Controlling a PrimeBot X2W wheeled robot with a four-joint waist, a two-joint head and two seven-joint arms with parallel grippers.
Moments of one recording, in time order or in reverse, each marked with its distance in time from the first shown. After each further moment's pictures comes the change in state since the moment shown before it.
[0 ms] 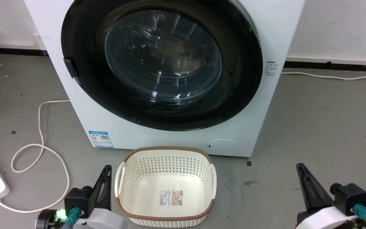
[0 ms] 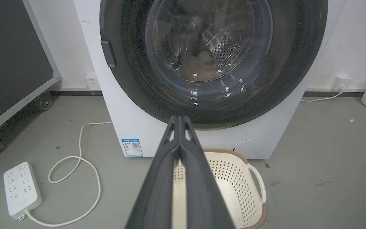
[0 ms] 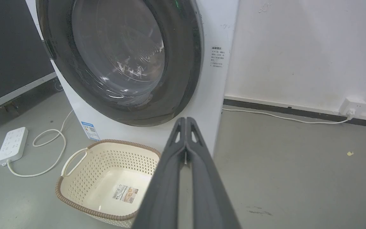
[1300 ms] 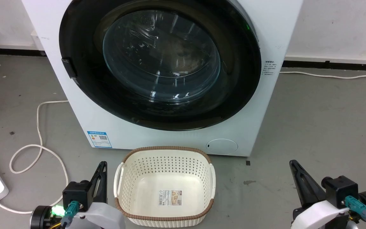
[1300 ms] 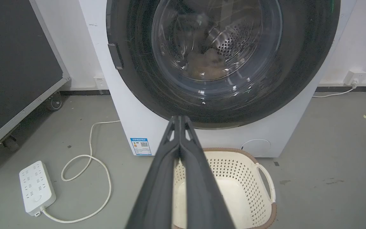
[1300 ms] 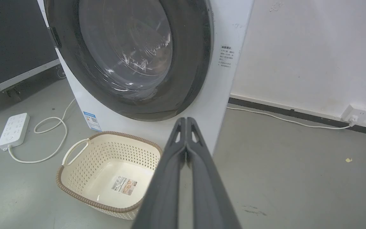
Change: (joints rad) left arm -0.005 -0.002 0.014 -0.052 0.036 0.023 0.080; right arm -0.019 0.004 0.018 -0.034 -0.044 0.000 0.080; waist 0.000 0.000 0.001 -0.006
